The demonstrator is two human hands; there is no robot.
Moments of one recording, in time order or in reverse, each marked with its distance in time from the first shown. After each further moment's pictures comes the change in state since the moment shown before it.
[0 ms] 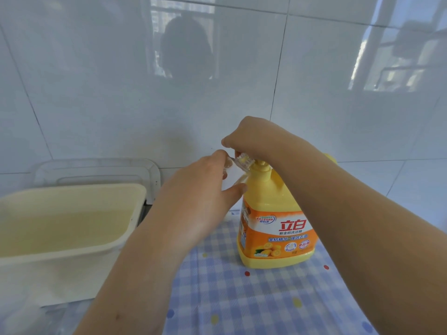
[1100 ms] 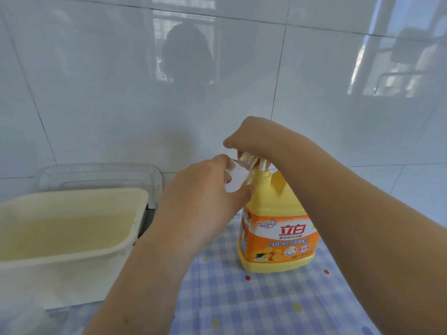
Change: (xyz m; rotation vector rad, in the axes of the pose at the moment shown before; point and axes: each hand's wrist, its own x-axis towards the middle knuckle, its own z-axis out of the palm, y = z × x) left_hand 0.001 0.005 0.001 -0.062 0.116 -0.037; right_hand -0.018 -0.010 -0.020 -0.014 -0.092 0.020
